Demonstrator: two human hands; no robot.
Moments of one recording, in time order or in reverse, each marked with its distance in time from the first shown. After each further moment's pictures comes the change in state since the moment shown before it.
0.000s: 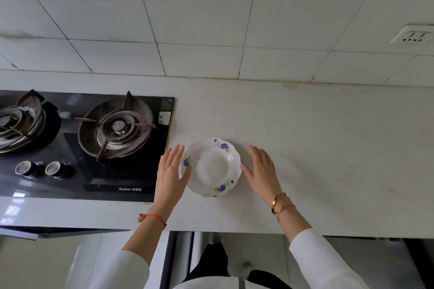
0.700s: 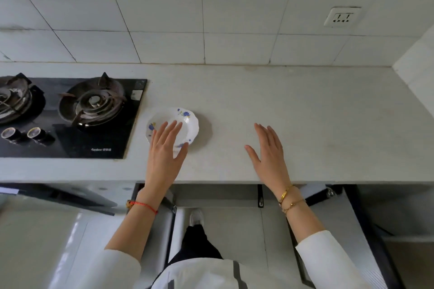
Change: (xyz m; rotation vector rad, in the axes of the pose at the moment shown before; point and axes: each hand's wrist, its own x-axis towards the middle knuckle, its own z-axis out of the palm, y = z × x) left_hand -0.137 0.137 0.019 0.003 0.191 0.236; right_hand -0.163 0.094 -0.095 0.037 0.275 -0.126
